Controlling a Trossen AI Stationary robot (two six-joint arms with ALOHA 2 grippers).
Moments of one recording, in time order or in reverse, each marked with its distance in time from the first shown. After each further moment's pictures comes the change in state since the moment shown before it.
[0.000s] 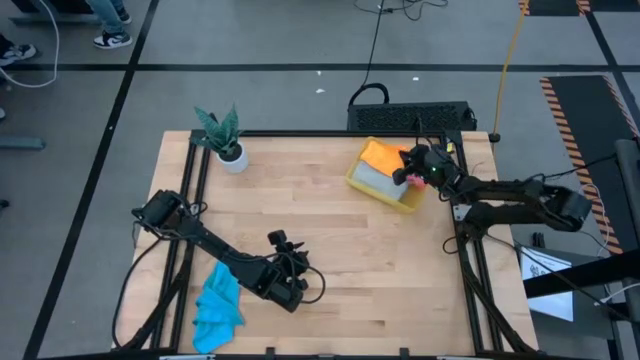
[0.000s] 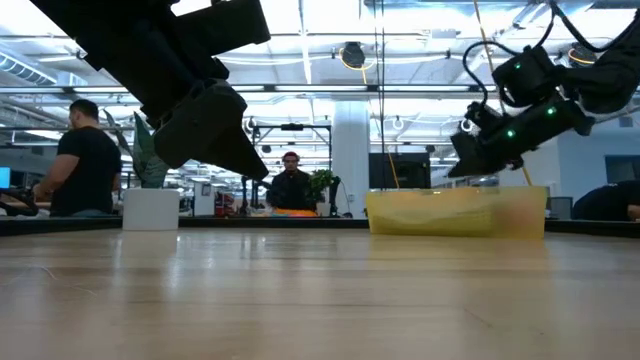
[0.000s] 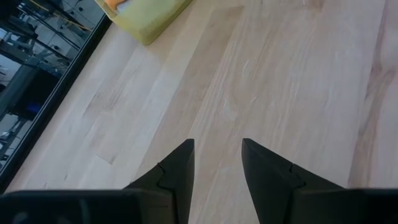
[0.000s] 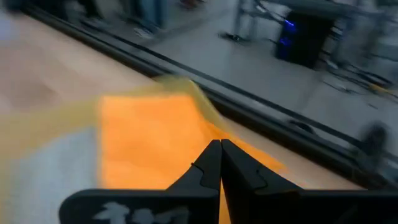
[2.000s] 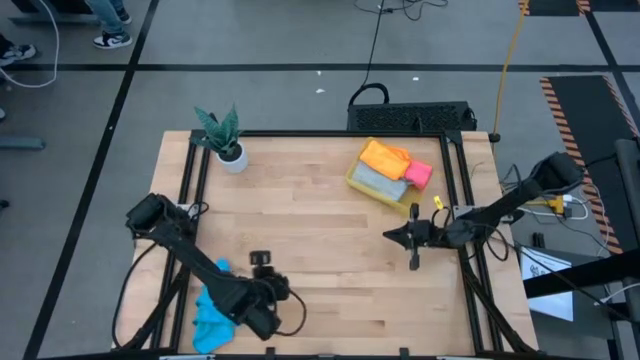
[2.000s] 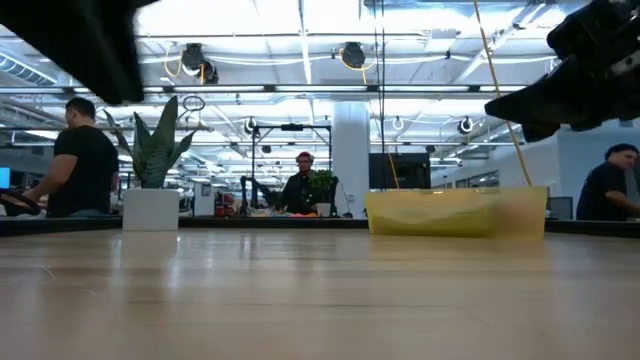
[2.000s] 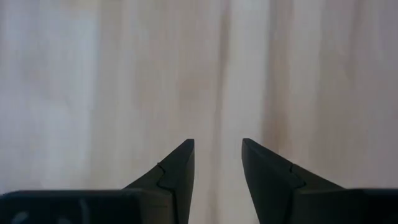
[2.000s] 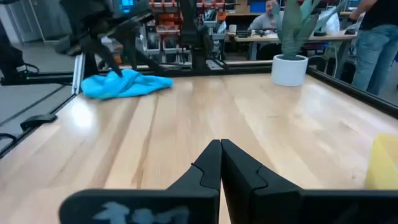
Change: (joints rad) left arm -0.169 -0.041 0.300 -0.599 0.400 -0.079; right arm 1.185 -0.072 -0.168 0.362 0.353 0.052
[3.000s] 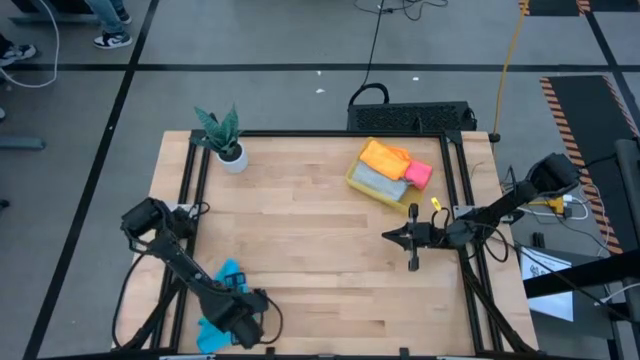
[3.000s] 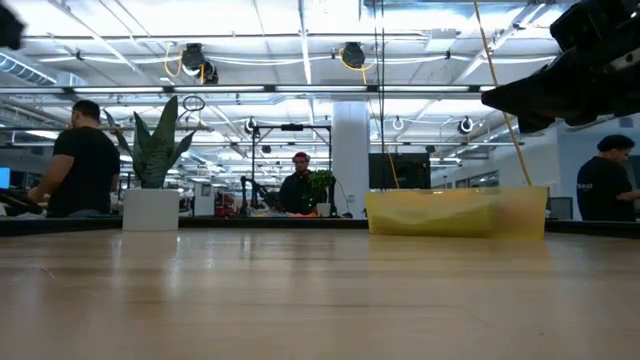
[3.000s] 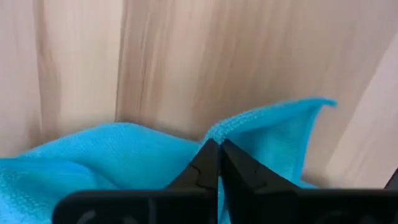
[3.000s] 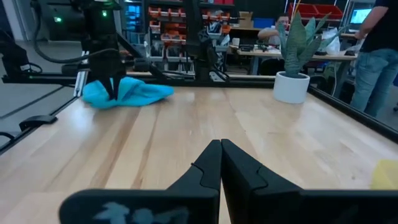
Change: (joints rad) left arm -0.121 0.000 -0.227 0.168 0.529 -0.356; right arm 0.005 0.094 0.001 0.146 -0.007 -0.102
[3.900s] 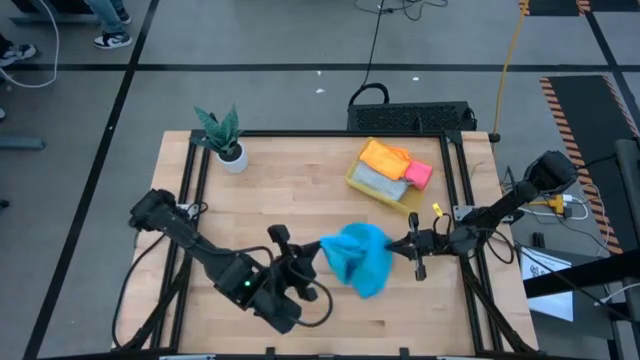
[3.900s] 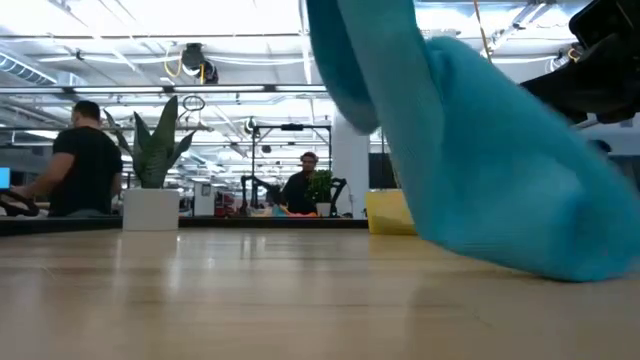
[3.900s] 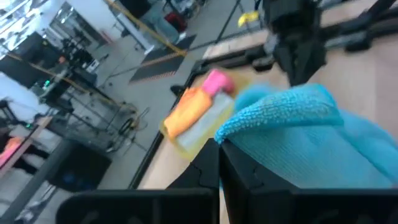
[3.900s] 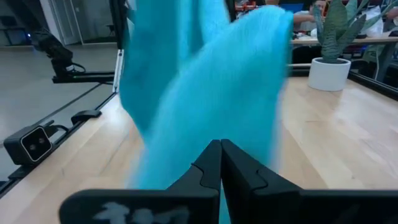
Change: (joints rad) left arm 0.213 -0.013 0.569 0.065 -1.134 0.743; right arm 0.114 0.000 0.000 -0.034 0.000 0.106
